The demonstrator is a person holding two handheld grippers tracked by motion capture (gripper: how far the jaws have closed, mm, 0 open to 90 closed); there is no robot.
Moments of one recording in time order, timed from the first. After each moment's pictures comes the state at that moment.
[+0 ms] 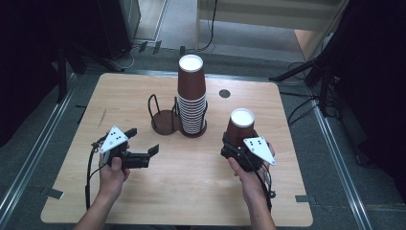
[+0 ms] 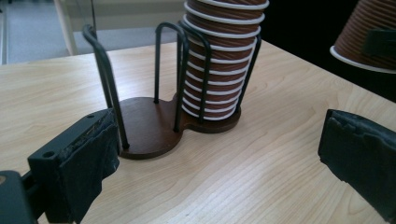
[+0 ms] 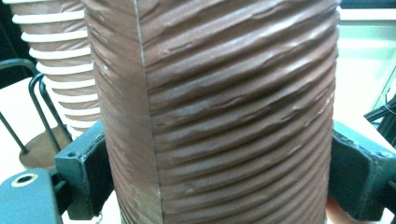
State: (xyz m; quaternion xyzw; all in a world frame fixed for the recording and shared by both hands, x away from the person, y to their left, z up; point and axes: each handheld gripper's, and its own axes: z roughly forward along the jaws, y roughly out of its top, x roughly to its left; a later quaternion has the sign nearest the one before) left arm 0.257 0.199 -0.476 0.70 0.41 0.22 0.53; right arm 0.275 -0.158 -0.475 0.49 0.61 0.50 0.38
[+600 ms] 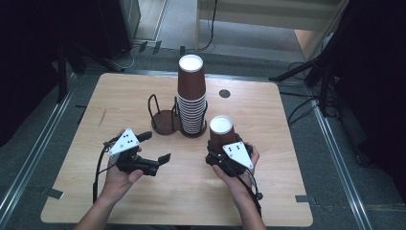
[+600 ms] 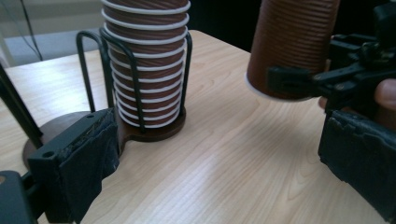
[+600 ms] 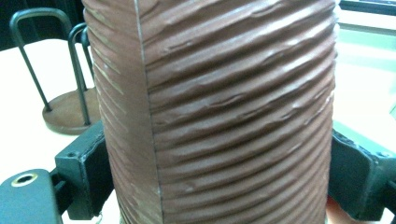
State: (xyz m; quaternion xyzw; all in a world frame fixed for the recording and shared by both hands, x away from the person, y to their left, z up) left arm 0.252 0.176 -0.467 0.74 0.35 0.16 0.56; right arm 0.269 -0.120 -0.498 0.44 0.66 0.47 0.39
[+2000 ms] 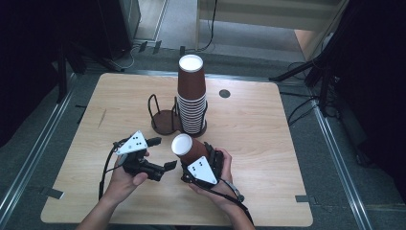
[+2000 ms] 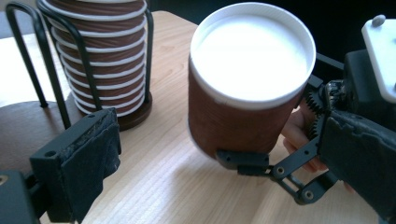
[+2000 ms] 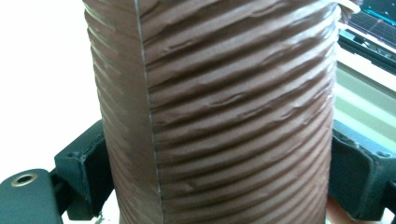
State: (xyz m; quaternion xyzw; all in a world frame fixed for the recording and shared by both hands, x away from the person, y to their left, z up) left arm 0.253 0.161 -0.471 0.76 0.32 0.11 0.55; right arm 0.243 -0.061 -0.528 0.27 0.75 0.44 0.41
